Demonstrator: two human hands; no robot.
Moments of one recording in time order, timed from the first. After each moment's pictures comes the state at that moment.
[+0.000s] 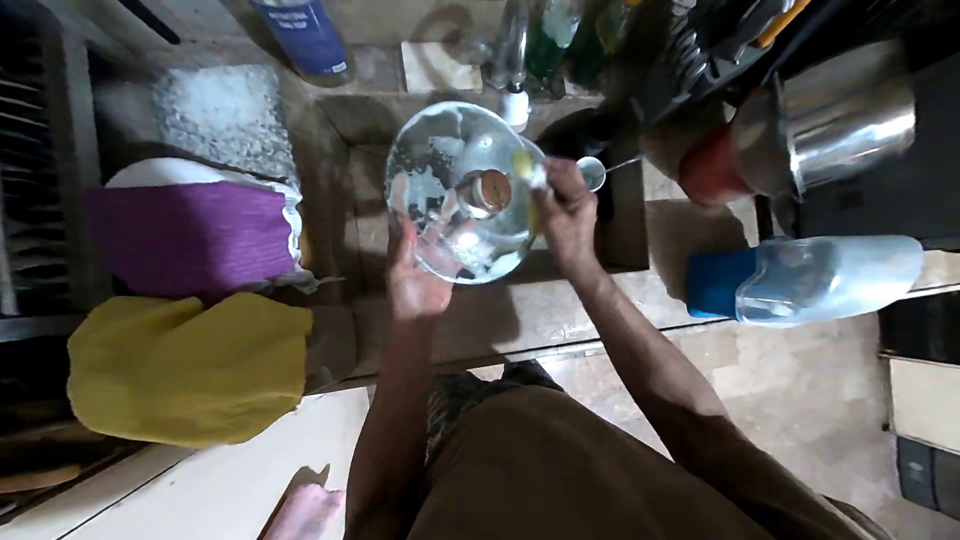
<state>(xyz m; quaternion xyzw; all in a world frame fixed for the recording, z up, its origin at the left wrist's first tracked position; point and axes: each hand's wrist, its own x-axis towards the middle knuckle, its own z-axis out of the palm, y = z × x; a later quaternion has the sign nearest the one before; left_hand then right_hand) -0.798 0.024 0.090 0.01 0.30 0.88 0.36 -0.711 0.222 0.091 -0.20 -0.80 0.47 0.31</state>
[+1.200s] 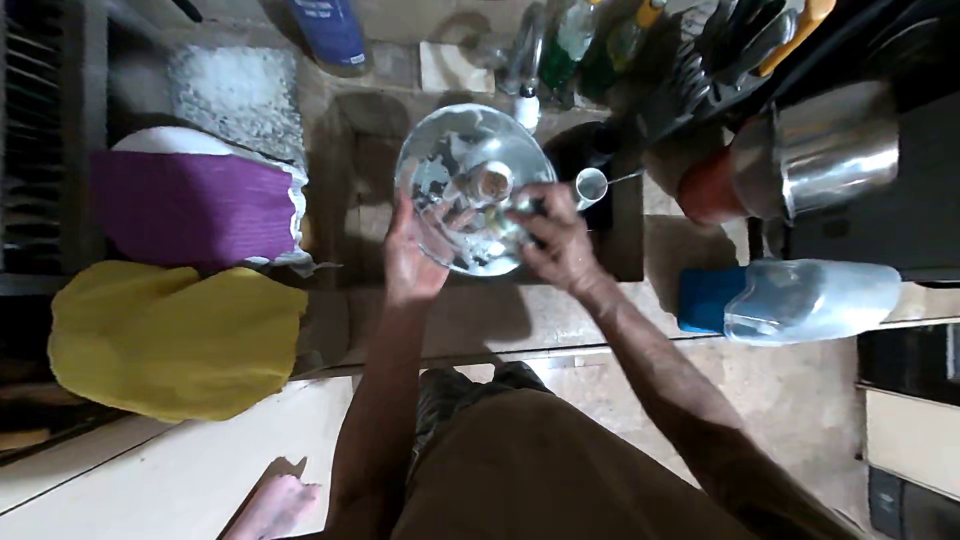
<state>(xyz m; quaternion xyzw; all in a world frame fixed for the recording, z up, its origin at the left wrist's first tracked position) -0.812 0.026 0.094 -0.02 0.29 0.87 0.39 -0.690 0.222 0.106 0.02 -0.93 0.31 0.21</state>
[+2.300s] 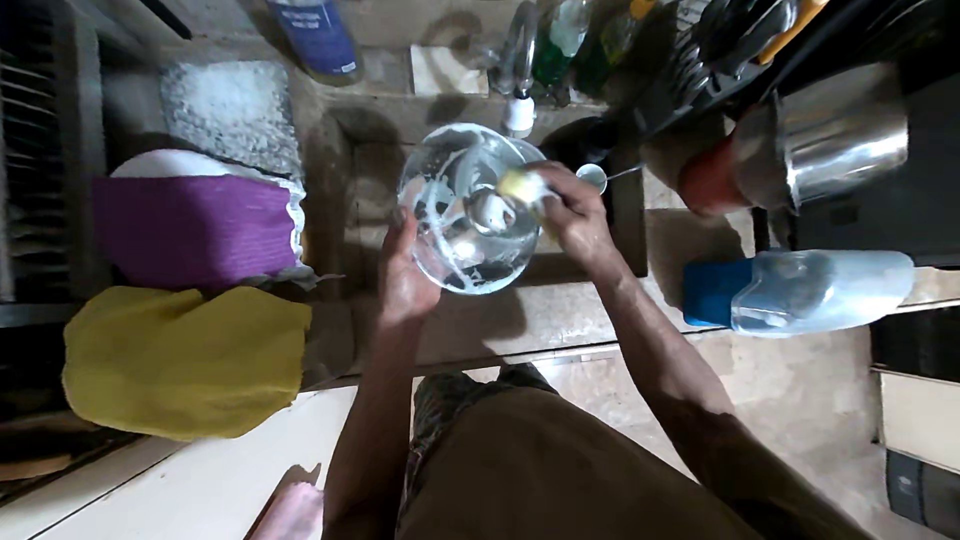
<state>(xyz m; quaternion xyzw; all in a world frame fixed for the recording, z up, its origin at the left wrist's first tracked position) -0.810 0.015 0.099 -0.02 0.41 0.83 0.38 -0.706 0.241 0.119 -0.06 -0.83 0.52 0.20</state>
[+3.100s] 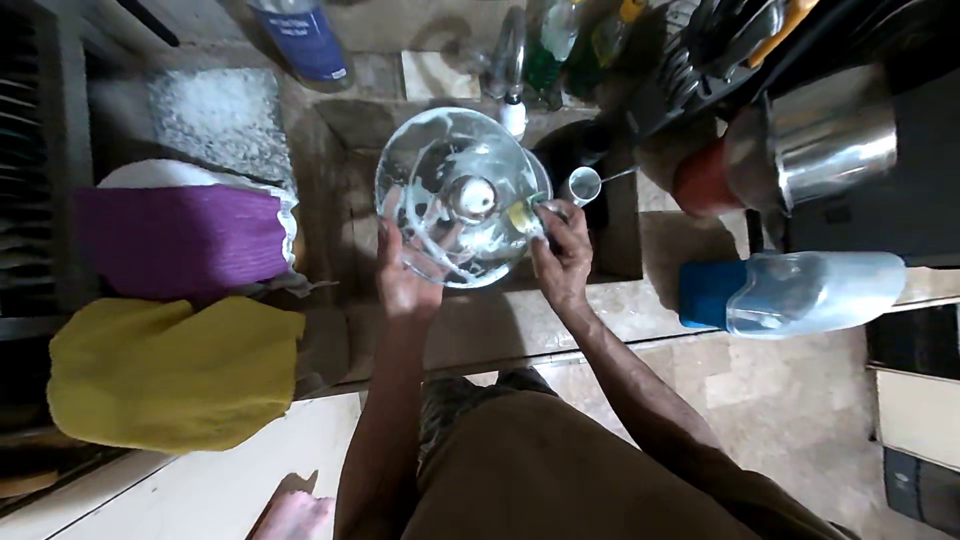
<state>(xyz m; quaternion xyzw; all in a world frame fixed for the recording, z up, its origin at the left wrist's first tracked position) -0.804 0.025 0.083 -0.04 0.32 0.89 0.34 -0.676 0.203 0.076 -0.22 -0.81 0.43 0.34</state>
